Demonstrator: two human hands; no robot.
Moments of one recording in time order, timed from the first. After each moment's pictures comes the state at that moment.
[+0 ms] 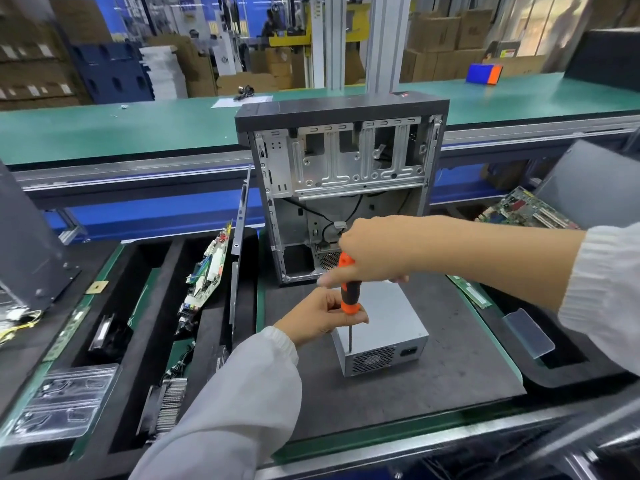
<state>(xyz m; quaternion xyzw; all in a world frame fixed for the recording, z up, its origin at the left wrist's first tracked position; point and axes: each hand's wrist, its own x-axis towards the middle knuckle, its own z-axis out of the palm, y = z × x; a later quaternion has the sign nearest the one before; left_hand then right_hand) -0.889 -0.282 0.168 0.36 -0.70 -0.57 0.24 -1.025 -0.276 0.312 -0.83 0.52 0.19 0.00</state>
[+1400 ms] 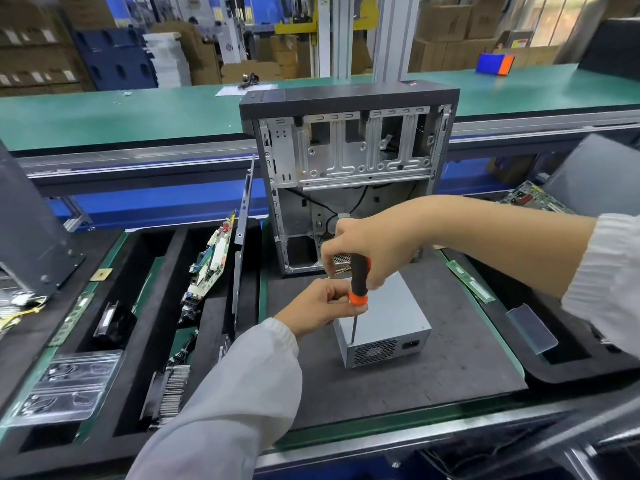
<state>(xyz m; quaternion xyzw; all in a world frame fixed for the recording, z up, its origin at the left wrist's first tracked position) -0.887 -0.284 0.163 0.35 -0.68 -0.60 0.25 -1.023 -0.288 0.320 -0.86 0.44 0.25 0.09</state>
